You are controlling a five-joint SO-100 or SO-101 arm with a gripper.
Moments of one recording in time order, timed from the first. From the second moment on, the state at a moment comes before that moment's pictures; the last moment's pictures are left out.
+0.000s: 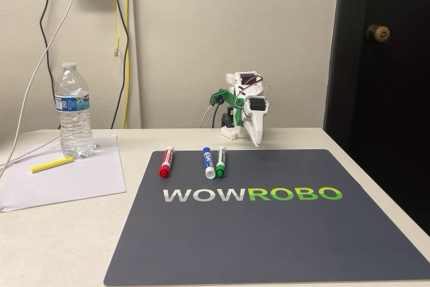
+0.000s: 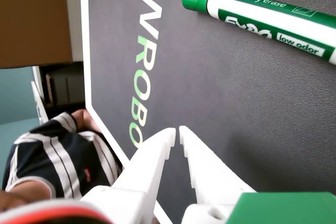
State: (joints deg) arm -9.8 188.3 179.7 42.5 -4.3
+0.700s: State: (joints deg) arm -9.8 188.3 179.7 42.6 -4.3
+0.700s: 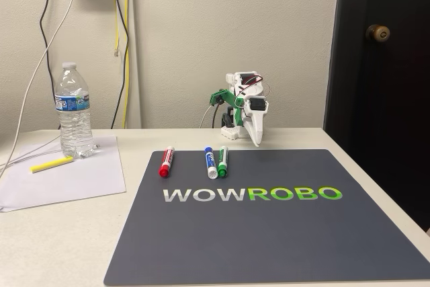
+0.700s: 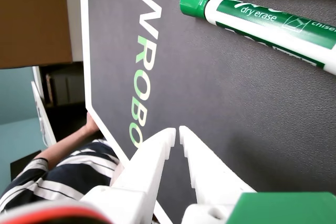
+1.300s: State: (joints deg) arm -4.4 147.9 134.2 53.9 -10.9
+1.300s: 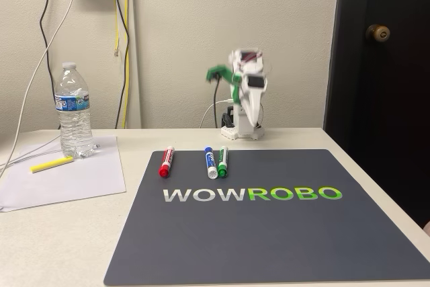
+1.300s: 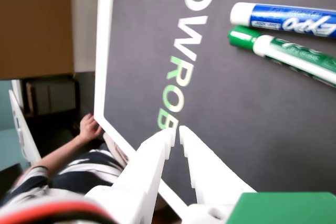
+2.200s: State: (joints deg) arm 26.6 92.1 87.0 71.3 -98.0
